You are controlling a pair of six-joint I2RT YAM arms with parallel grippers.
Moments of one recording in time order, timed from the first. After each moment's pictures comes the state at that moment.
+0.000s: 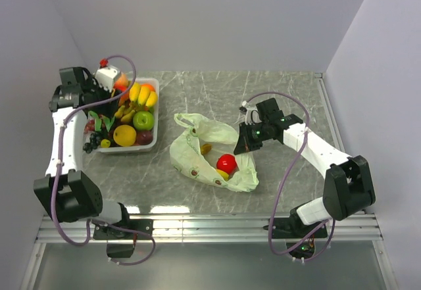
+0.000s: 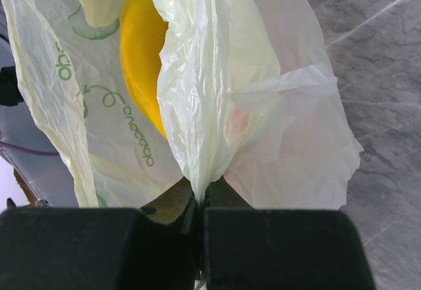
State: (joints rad) left arm 0.23 1.42 1.38 -0.73 0.31 0.62; right arm 0.39 1.44 1.02 -0.62 -0.58 0.21
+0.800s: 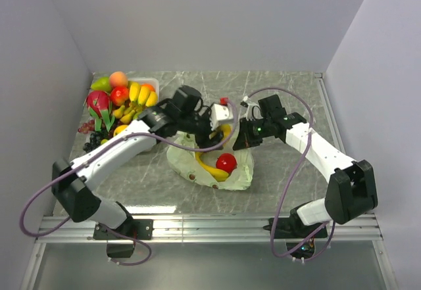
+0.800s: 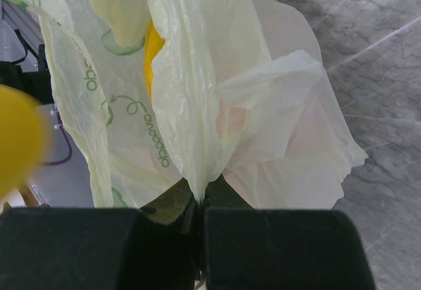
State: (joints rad) left arm -0.76 1.45 1.42 -0.61 0.52 0.41; right arm 0.39 1.41 1.05 -0.62 -0.60 0.22
